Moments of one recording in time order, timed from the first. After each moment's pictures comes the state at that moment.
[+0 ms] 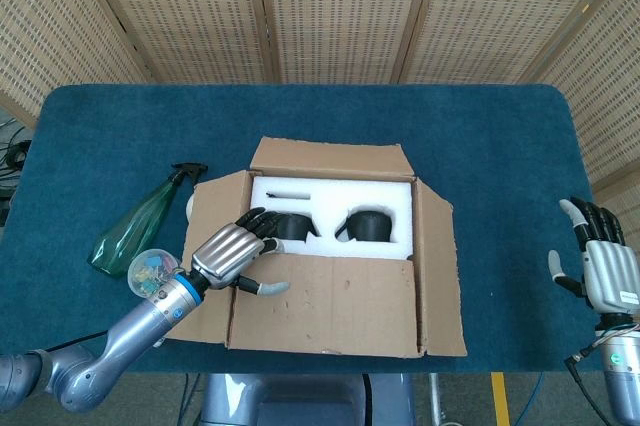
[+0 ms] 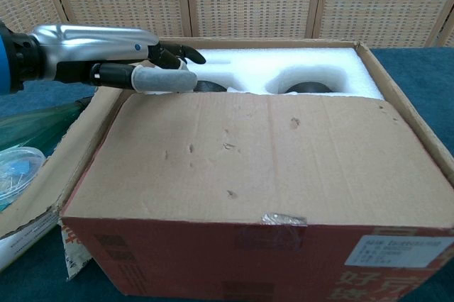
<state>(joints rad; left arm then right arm) -0.87 -1.21 -0.11 -2.02 1.03 0.87 0.40 0.17 -1.10 0.17 -1.63 -1.33 1.38 0.09</state>
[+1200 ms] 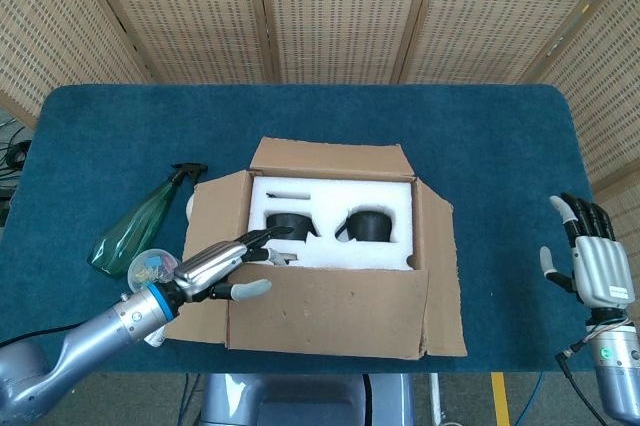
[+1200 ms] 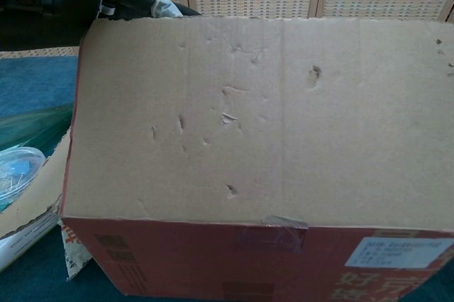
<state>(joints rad) -0.76 -0.94 -0.19 -2.13 1.43 0.70 -0.59 0.19 -1.11 0.18 -1.65 -1.32 1.37 0.03</state>
